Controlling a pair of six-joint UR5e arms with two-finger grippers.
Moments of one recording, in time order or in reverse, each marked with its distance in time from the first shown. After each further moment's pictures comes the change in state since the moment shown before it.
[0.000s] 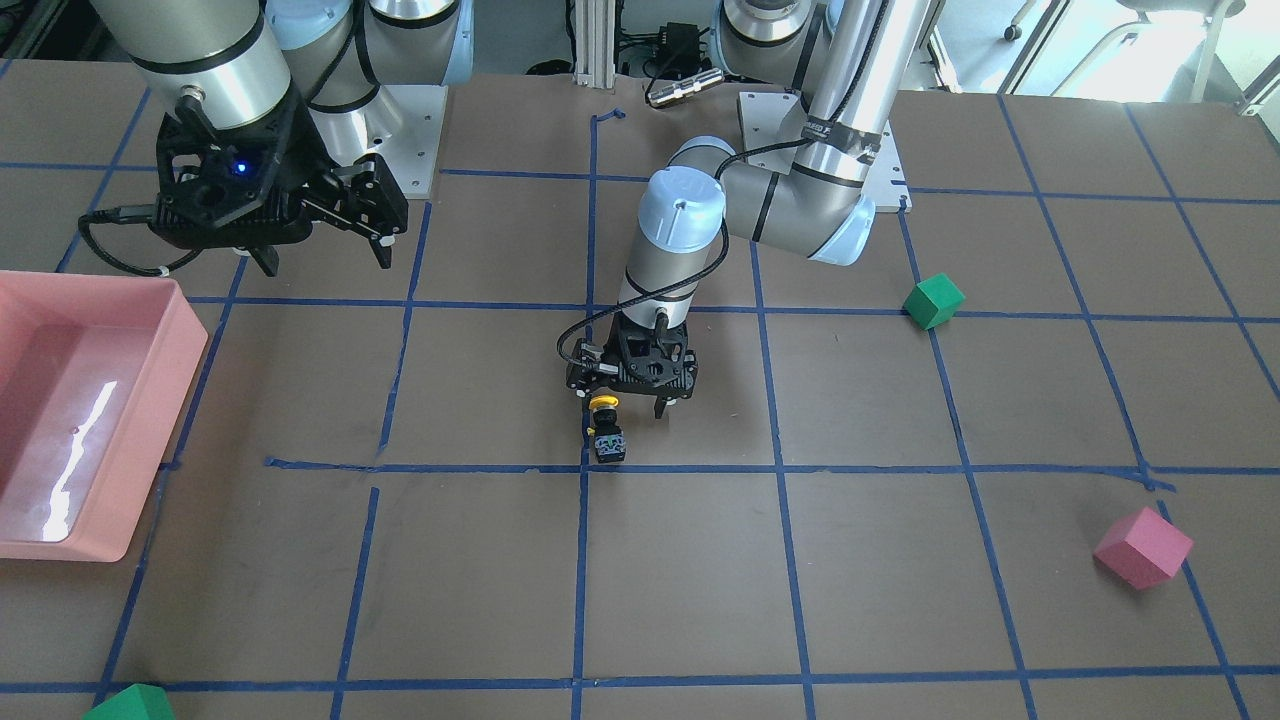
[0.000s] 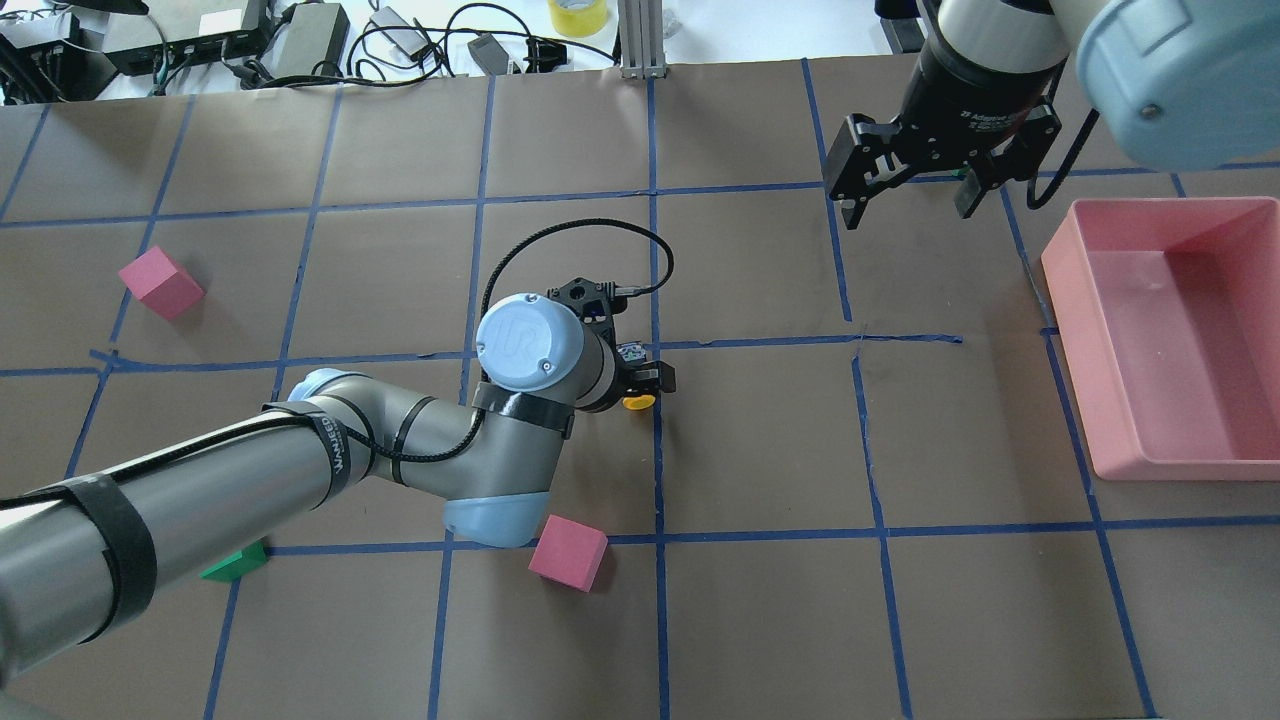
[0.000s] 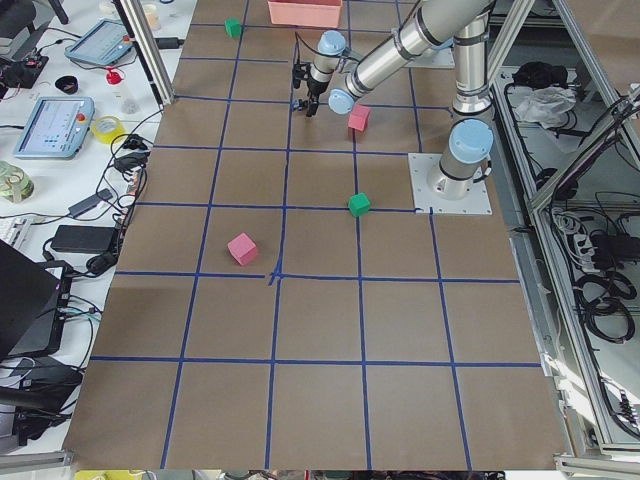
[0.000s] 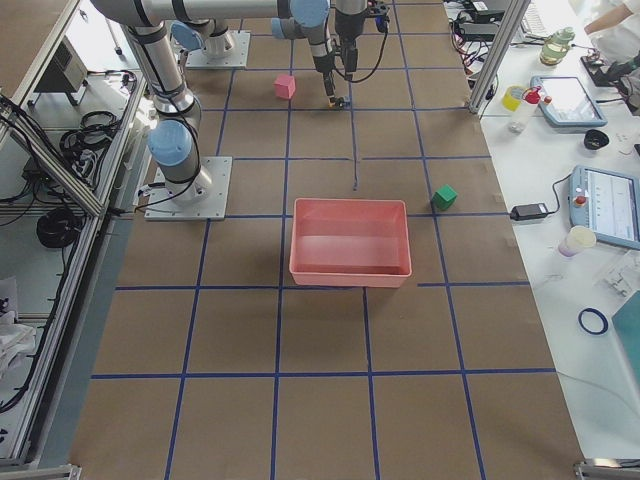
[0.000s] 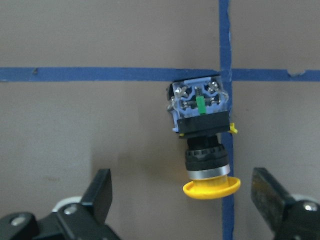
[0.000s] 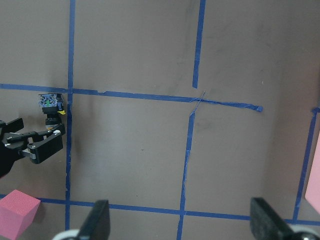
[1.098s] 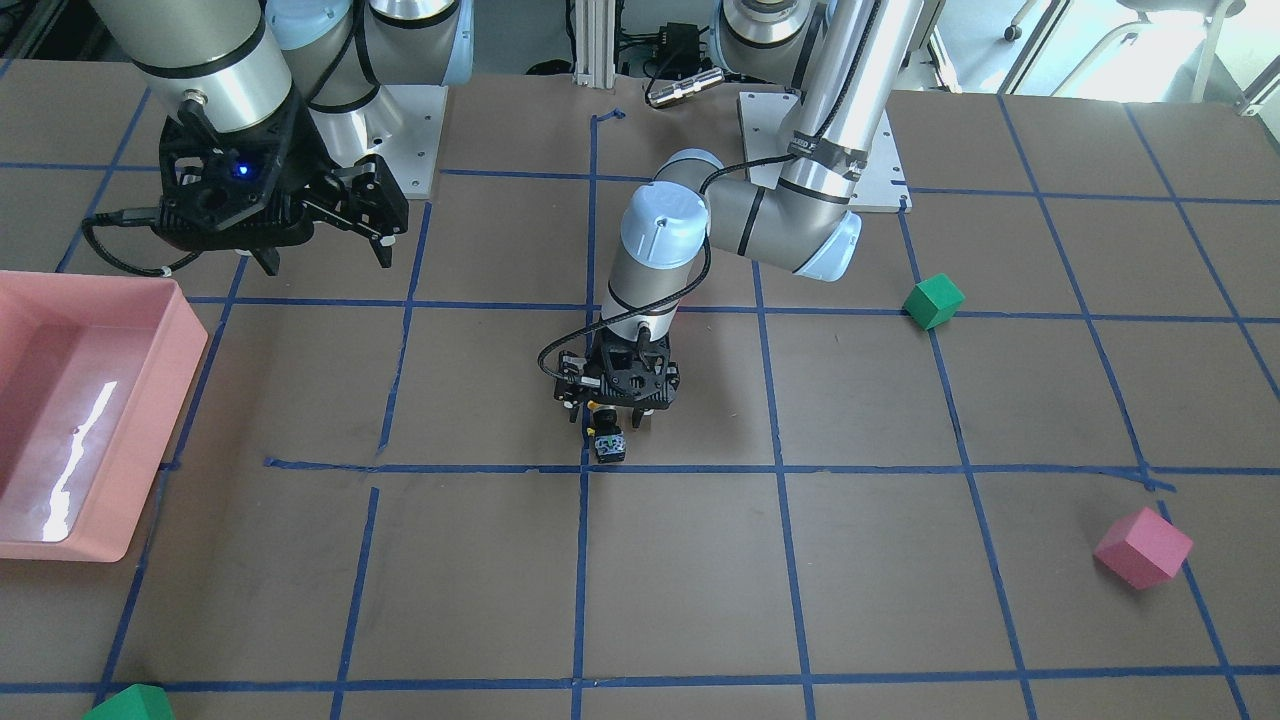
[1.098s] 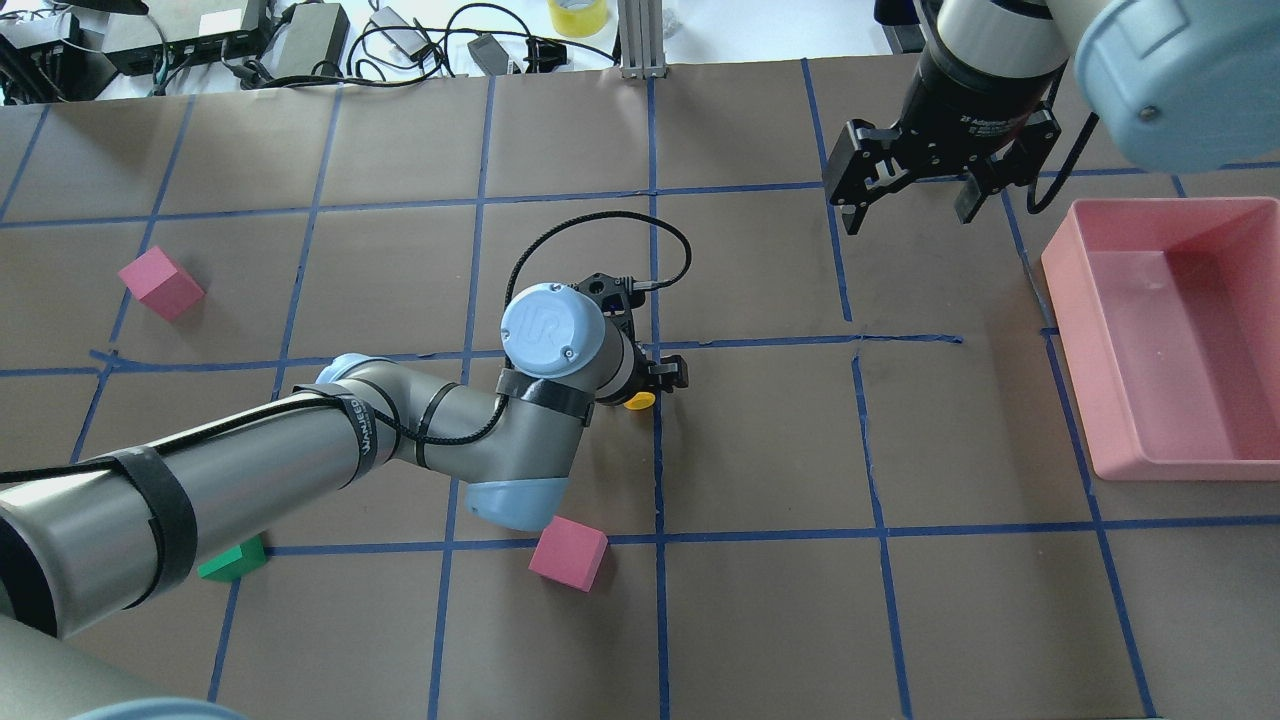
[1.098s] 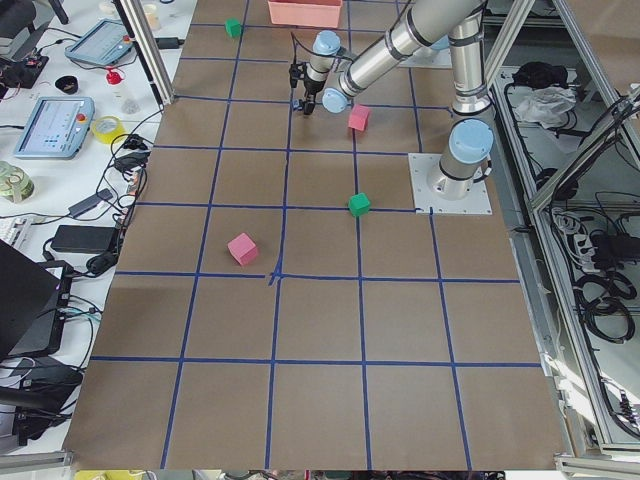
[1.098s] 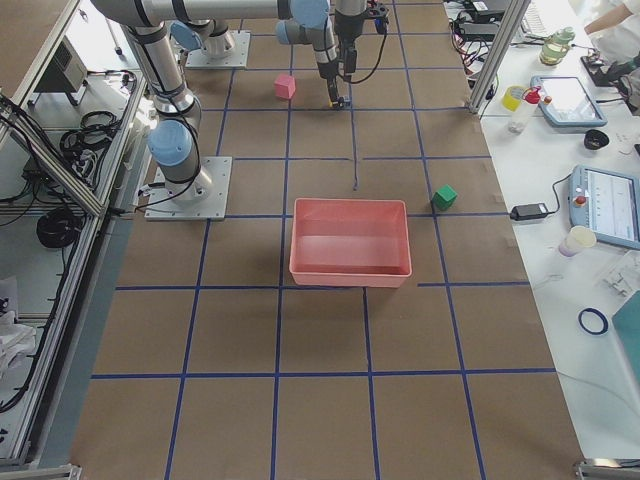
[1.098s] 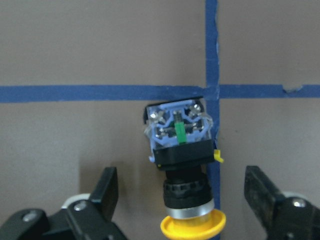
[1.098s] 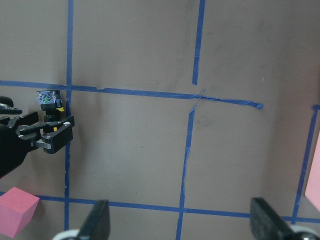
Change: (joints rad) left arm -0.024 -0.036 0.048 -0.033 -0.015 -0.033; right arm -0.001 0.000 0.003 0.005 -0.003 -0.002
